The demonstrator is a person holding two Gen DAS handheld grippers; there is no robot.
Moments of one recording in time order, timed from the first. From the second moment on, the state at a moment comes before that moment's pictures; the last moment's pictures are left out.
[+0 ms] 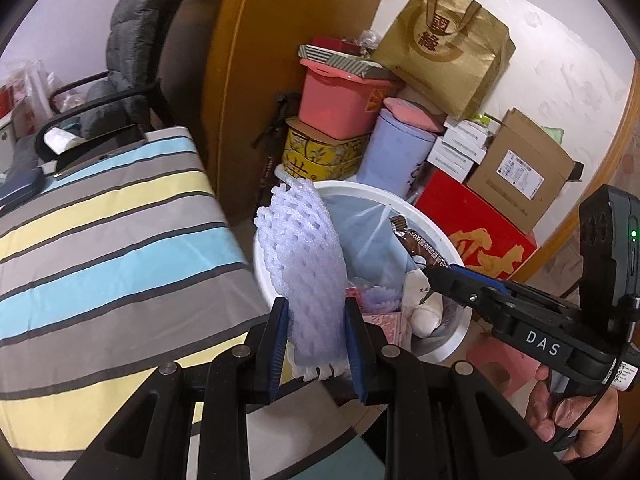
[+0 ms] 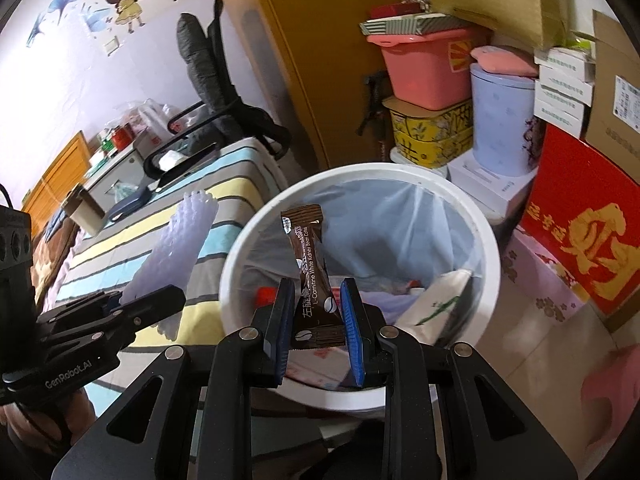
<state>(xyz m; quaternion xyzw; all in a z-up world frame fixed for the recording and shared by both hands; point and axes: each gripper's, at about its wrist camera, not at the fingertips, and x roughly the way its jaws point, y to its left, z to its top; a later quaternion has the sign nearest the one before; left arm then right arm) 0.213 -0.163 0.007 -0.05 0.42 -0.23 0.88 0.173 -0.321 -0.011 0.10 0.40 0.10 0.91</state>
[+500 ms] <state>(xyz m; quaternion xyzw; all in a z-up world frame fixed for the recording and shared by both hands) 0.249 -0.188 -0.015 -0.07 0.44 -0.25 0.86 0.187 -0.337 -0.033 0.12 0.44 0.09 0.89</state>
